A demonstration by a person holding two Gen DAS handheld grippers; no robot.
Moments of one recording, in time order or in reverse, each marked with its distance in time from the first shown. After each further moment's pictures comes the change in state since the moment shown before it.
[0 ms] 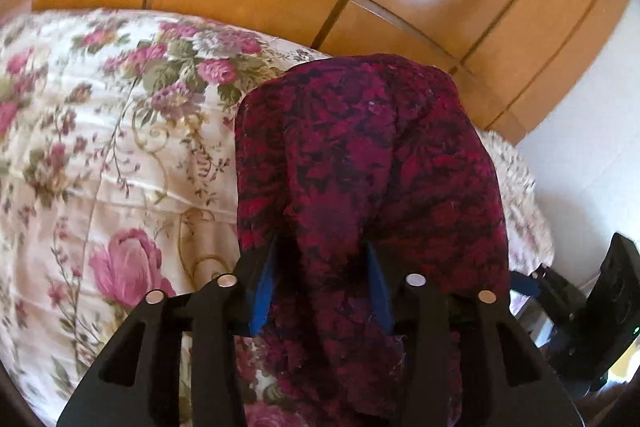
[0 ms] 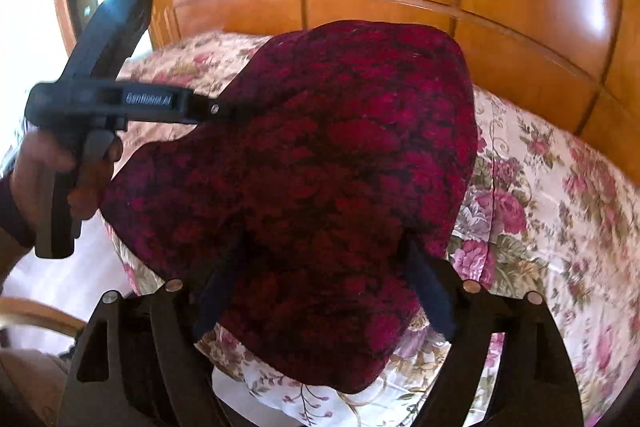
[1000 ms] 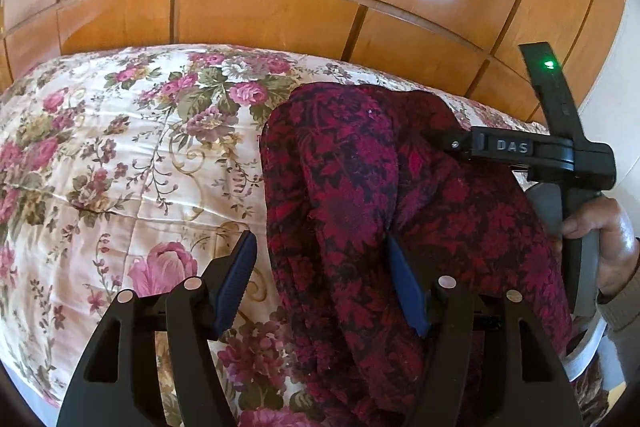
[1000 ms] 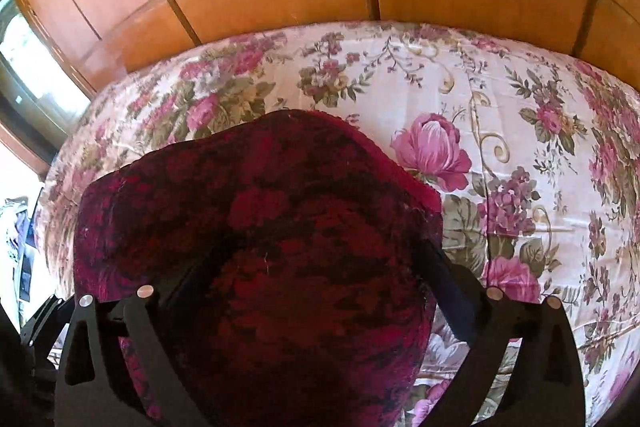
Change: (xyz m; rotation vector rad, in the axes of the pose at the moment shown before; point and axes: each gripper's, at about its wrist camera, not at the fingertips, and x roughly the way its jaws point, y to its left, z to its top) left arm 0.001 -0.022 -0.010 0.103 -0.065 0.228; right arm 0.094 -0.120 0.096 0.388 0.127 -0.032
